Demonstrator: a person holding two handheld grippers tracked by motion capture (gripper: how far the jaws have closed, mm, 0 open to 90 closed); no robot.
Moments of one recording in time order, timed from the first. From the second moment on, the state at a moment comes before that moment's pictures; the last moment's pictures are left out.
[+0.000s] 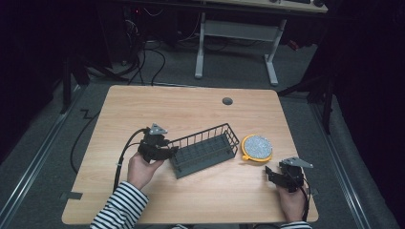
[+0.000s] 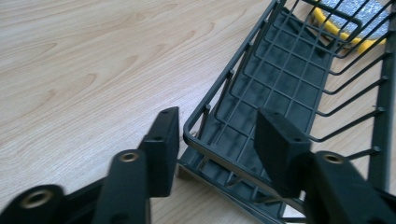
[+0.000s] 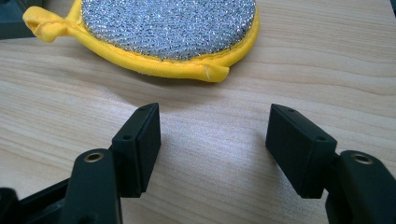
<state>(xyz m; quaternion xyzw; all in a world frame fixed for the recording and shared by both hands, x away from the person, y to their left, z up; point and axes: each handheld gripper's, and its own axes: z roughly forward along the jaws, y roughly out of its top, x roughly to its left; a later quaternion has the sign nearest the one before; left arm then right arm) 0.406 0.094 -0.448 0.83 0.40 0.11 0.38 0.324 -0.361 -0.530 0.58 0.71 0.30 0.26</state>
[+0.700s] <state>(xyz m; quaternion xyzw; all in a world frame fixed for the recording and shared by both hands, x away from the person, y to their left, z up) 0.393 0.134 -0.426 0.79 0.43 0.15 0.42 0.324 -0.361 -0.530 0.58 0.72 0.30 0.26</state>
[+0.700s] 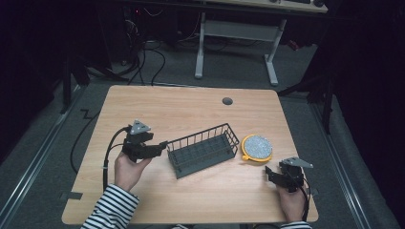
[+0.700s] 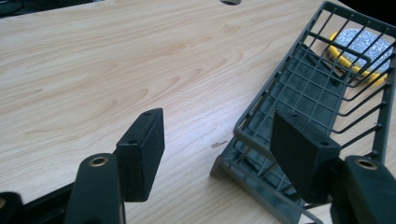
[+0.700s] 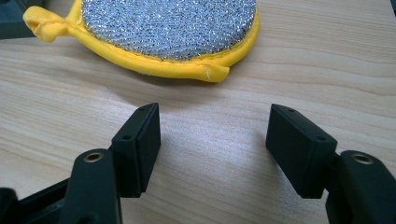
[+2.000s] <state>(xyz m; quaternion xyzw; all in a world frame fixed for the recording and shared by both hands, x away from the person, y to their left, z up) 0.372 0.190 -0.486 0.75 0.51 0.13 0.39 0.324 -0.361 -0.530 0.58 0.71 0.30 0.26</state>
